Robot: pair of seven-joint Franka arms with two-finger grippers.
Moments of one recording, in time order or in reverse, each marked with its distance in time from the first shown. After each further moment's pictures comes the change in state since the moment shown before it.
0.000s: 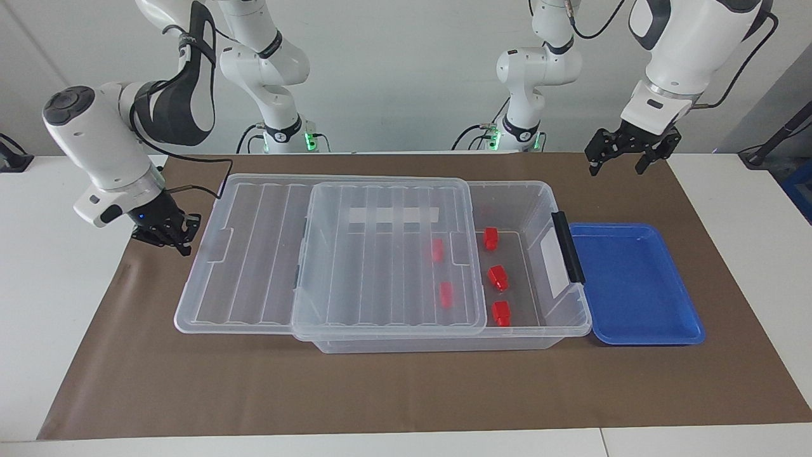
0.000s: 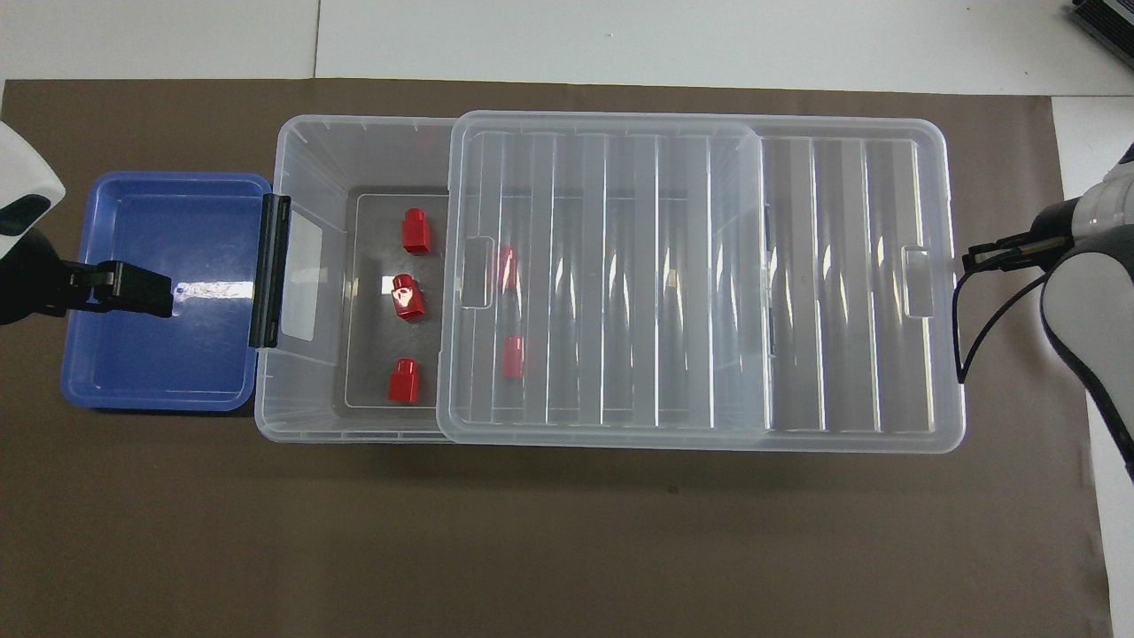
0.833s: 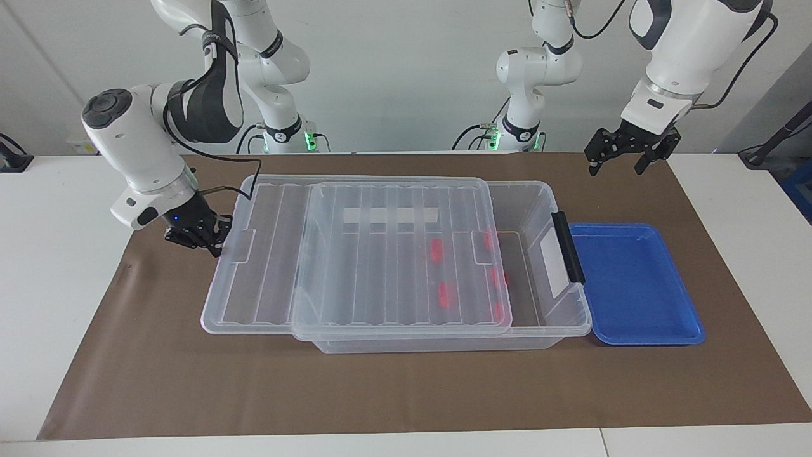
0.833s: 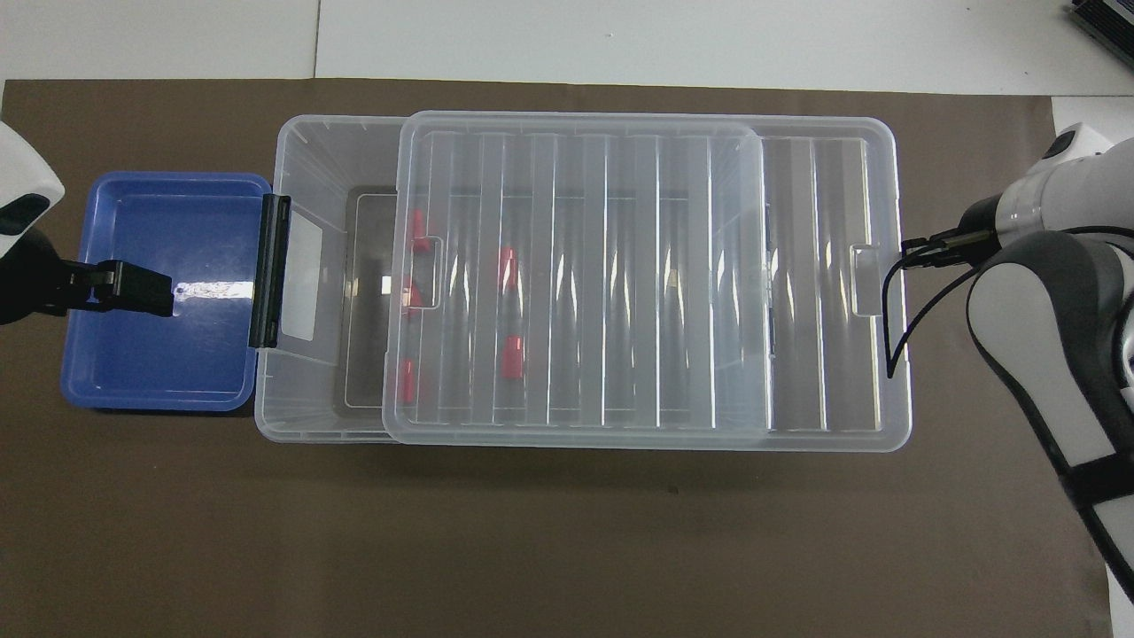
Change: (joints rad) left arm 0.000 0.000 0.000 0.000 -0.002 0.002 0.000; right arm 0.106 0.002 0.003 0.000 0.010 0.003 0.125
